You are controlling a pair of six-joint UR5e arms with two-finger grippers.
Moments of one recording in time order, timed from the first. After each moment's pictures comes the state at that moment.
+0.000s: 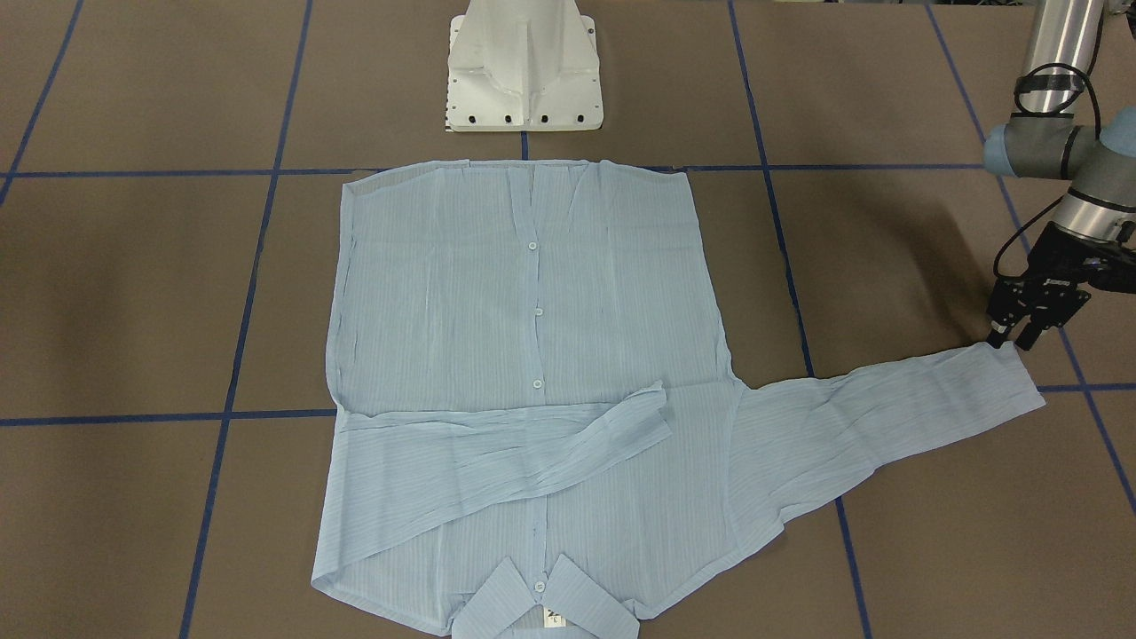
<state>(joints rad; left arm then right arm) -0.98 -1.55 -1.16 -3.08 -1.85 -1.04 1.45 -1.25 1.71 -1.56 2.36 0.09</state>
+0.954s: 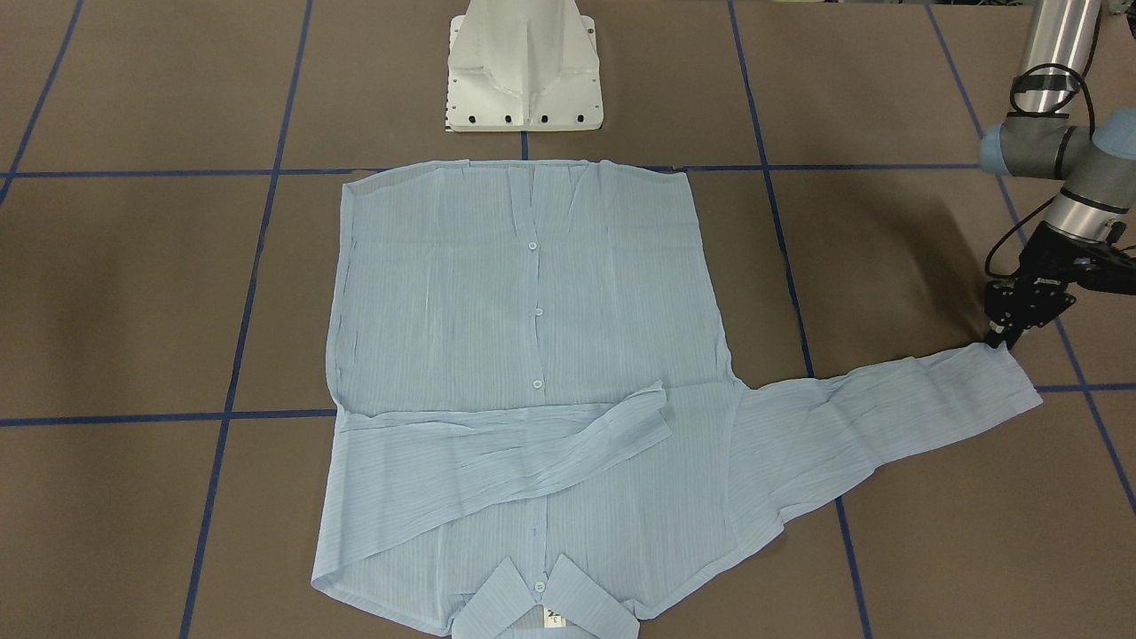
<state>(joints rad) -0.96 -1.54 -1.16 -3.09 -1.86 -1.02 1.45 -1.25 1.71 -1.56 2.36 0.09</state>
